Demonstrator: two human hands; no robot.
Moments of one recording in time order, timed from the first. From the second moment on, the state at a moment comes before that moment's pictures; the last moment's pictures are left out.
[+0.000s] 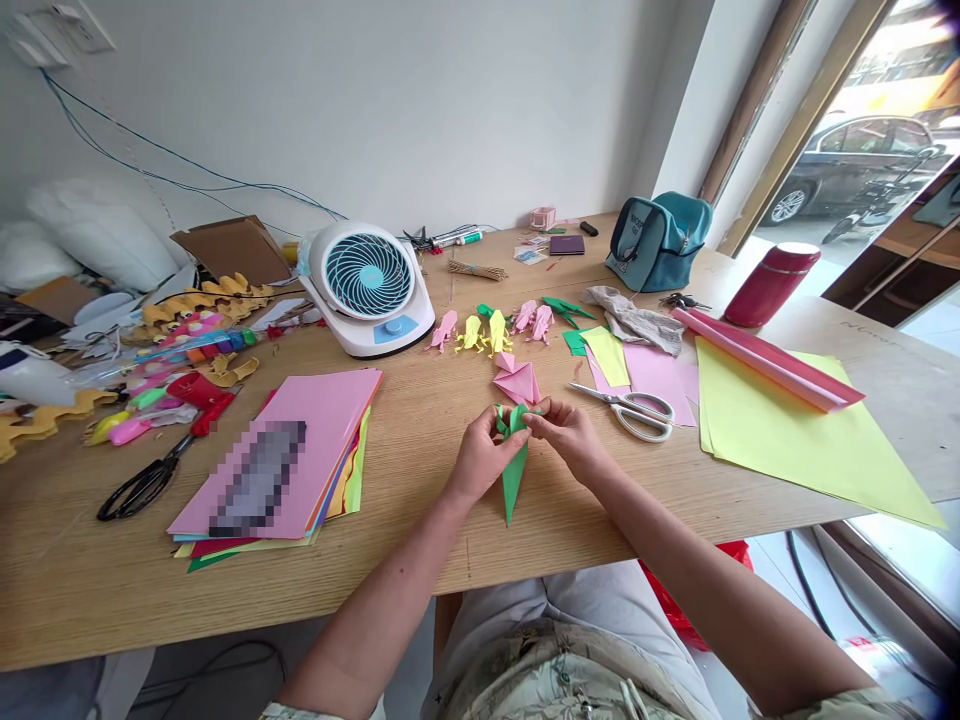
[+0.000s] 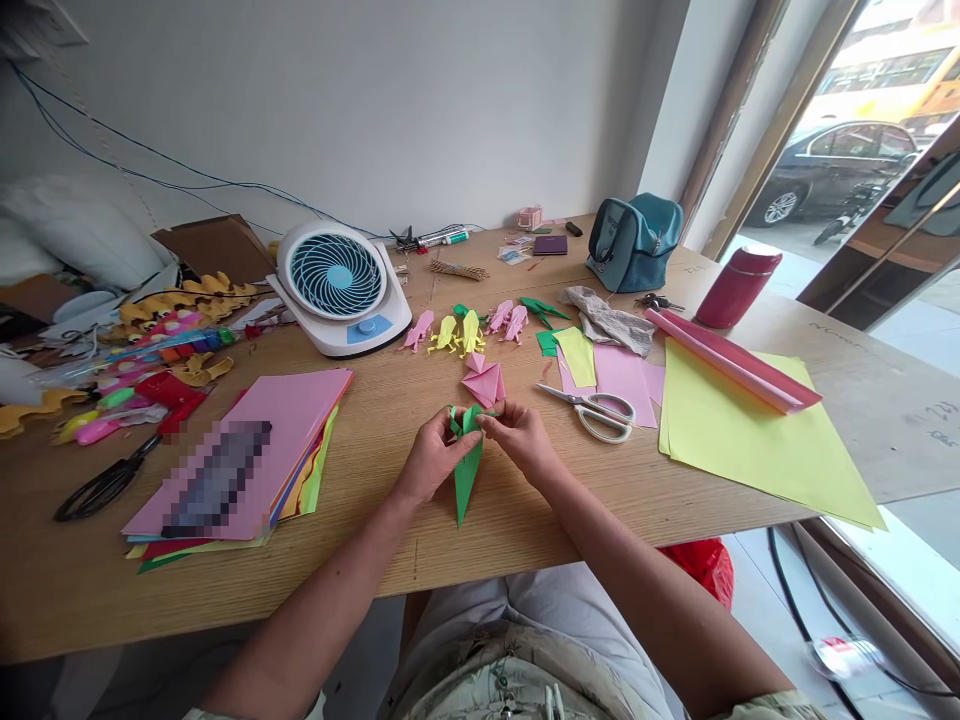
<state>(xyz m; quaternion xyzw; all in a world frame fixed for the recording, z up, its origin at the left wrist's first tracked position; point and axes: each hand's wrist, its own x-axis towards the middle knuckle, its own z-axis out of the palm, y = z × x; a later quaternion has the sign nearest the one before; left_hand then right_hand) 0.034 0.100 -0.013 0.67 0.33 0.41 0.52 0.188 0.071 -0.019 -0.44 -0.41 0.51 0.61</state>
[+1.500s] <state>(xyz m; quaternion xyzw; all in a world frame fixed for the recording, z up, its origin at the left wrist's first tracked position) 0.020 0.112 0.004 0.73 0.34 0.44 0.41 0.188 0.068 -0.013 -0.45 -0.45 0.47 0.61</state>
